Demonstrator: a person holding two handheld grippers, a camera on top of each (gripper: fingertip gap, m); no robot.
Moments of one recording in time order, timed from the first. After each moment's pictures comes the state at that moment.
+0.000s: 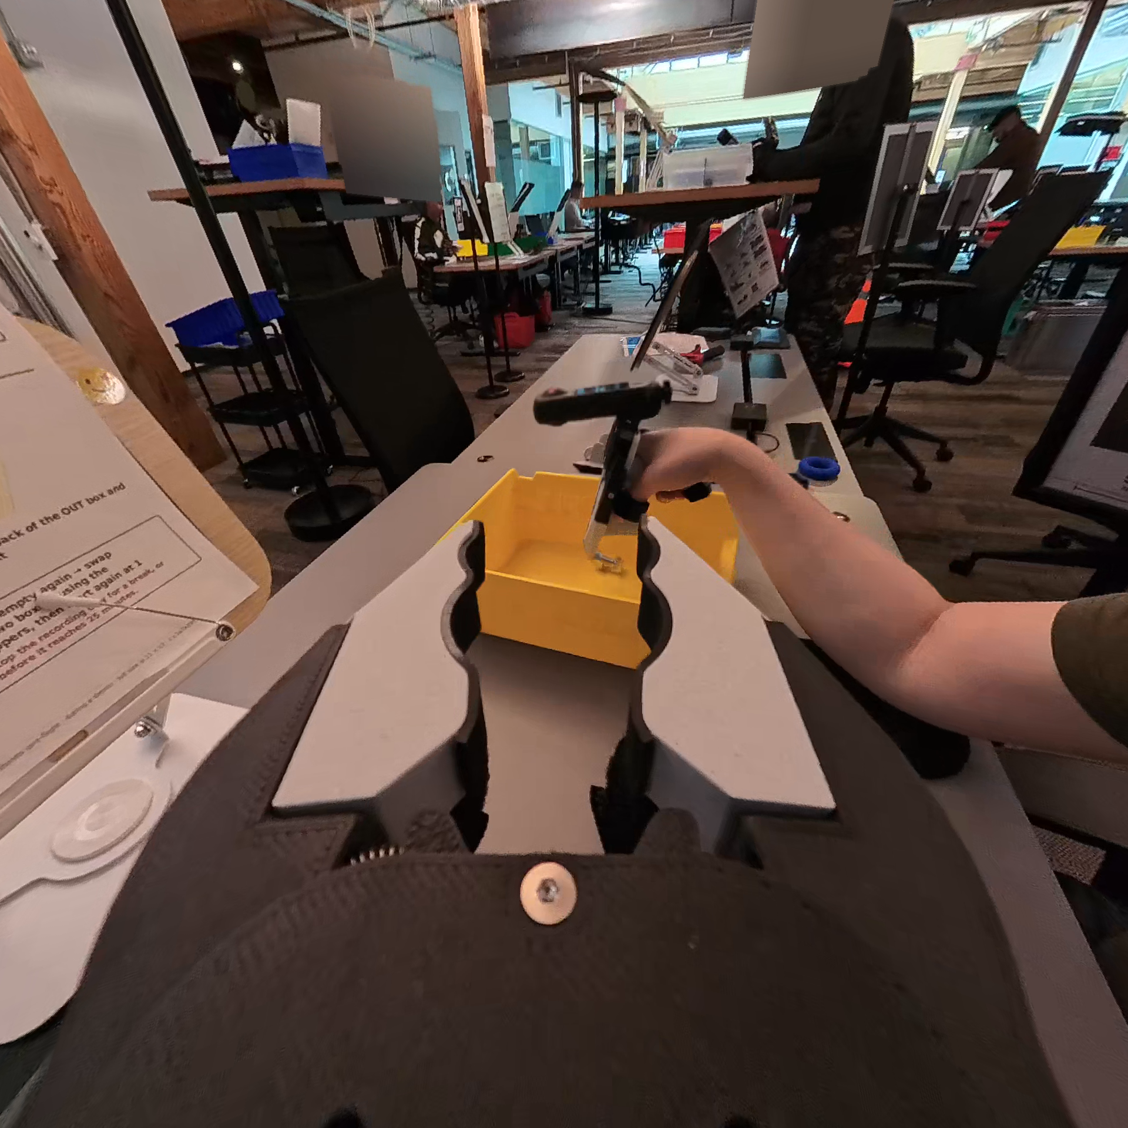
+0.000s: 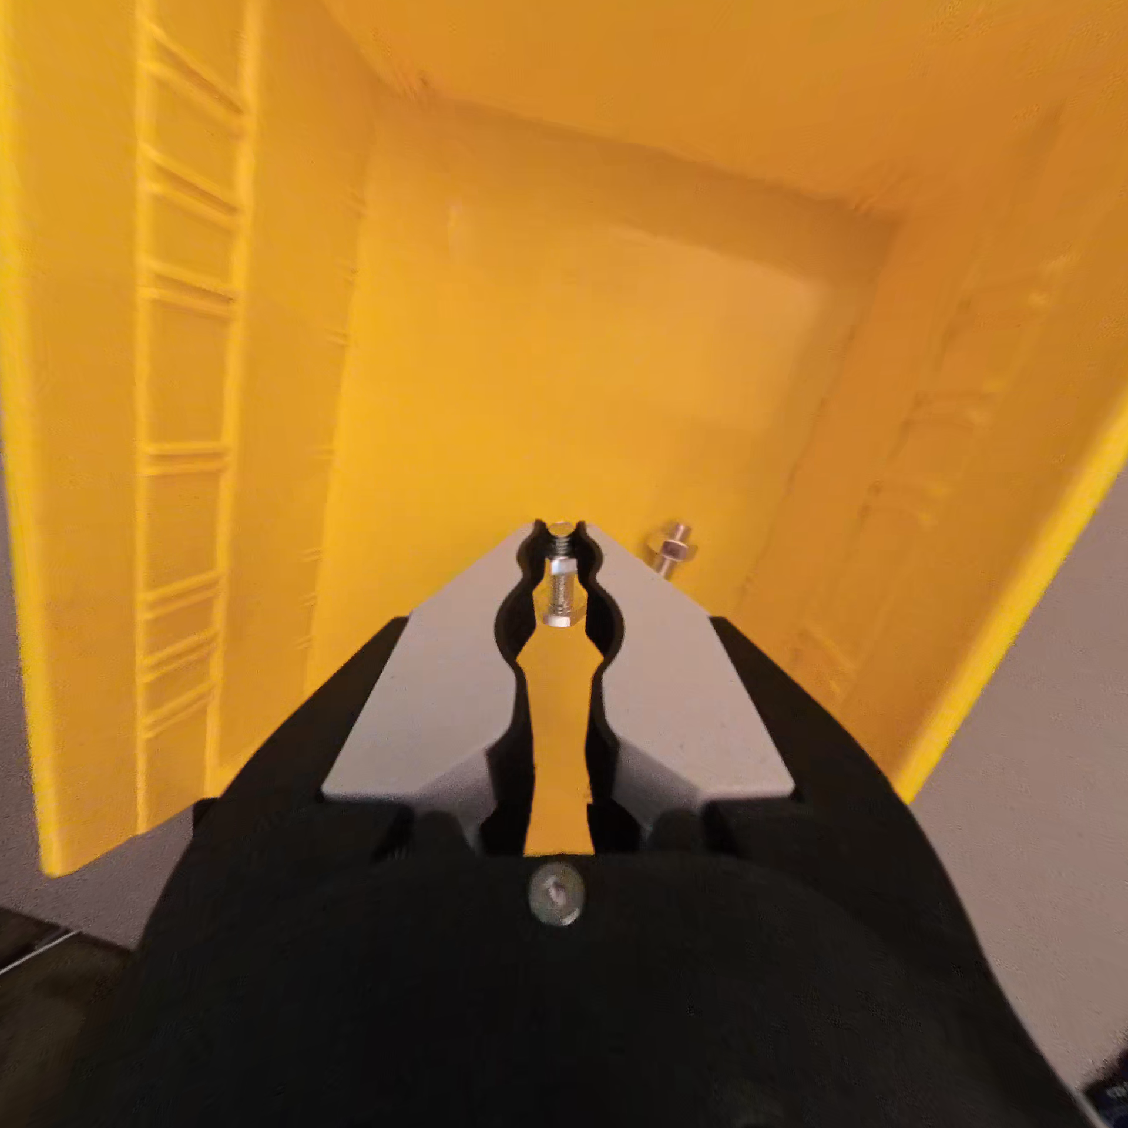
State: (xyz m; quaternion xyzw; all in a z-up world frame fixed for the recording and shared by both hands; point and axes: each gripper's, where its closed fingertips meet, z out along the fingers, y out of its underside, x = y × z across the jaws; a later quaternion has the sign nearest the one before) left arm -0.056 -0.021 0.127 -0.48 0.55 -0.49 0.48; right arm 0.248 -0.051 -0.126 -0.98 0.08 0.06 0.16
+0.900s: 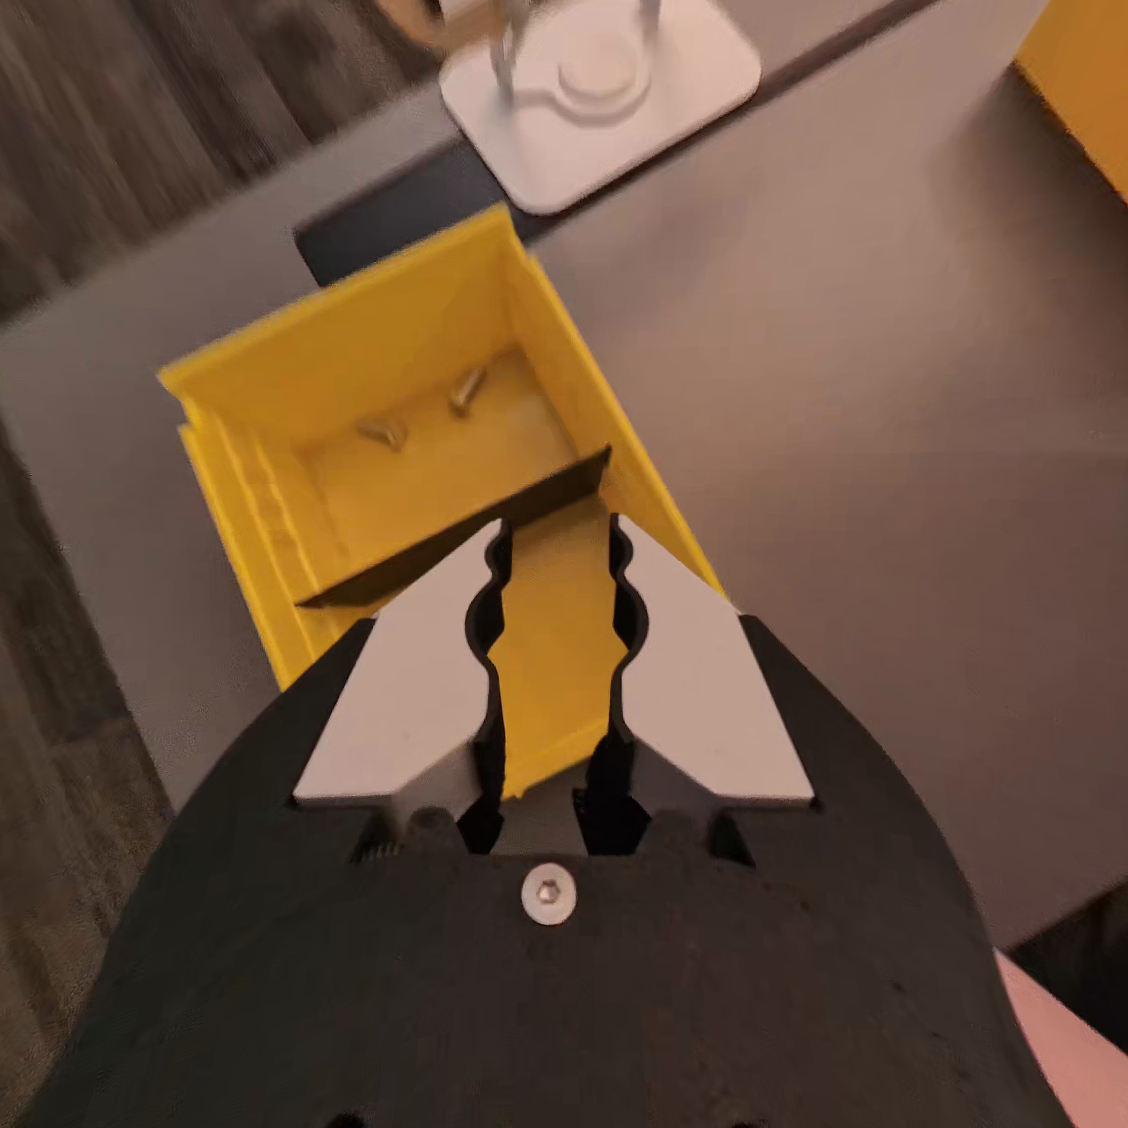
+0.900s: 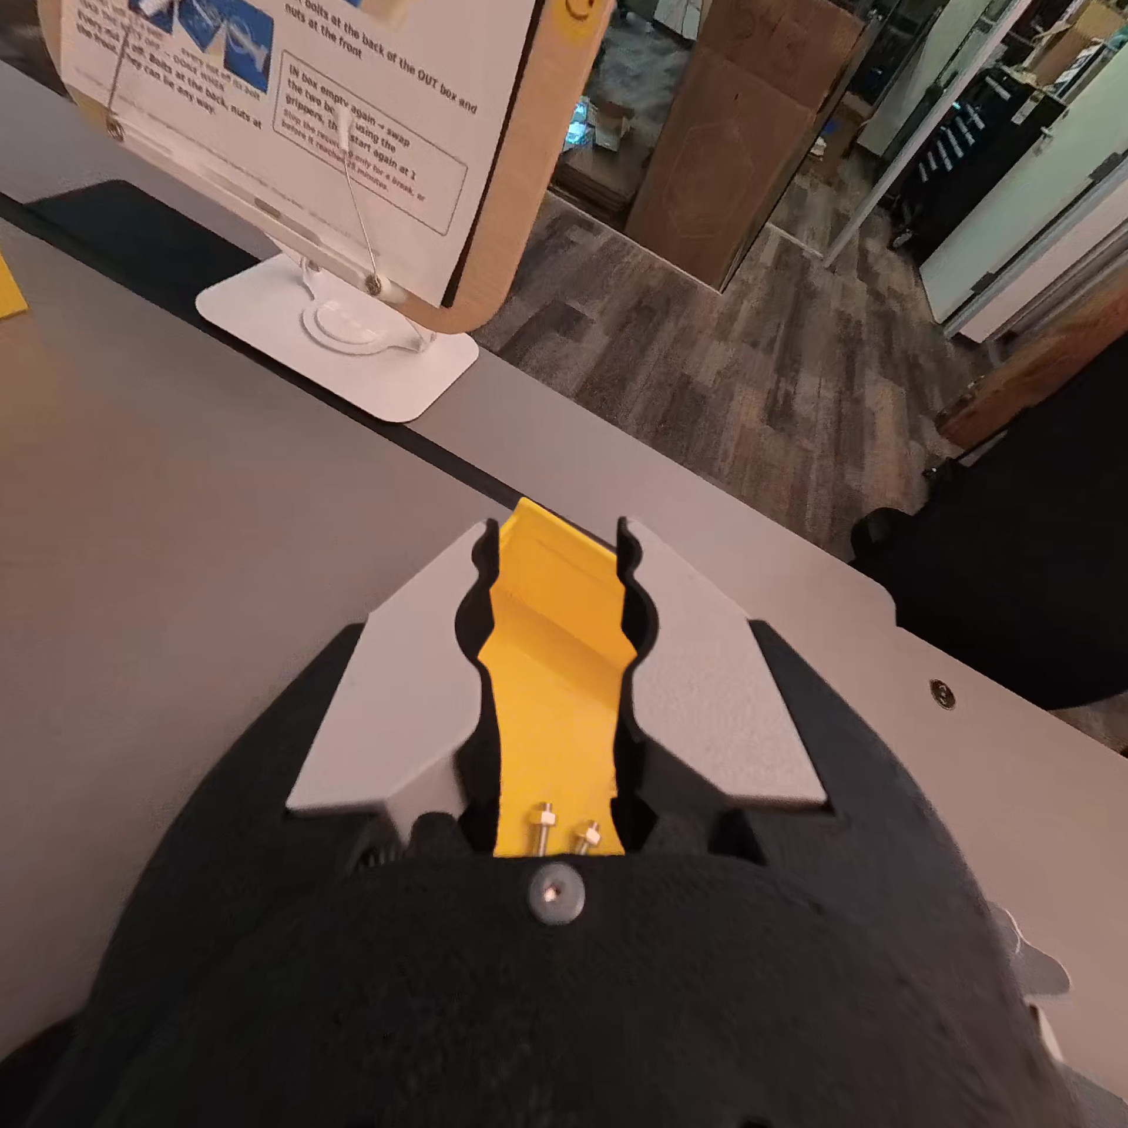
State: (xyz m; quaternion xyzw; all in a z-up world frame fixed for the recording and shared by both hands) left arm -0.311 0.103 0.020 -0.84 0.41 -0.12 0.33; right arm 0.188 0.008 0.065 -0.83 -0.11 -0.11 0.53
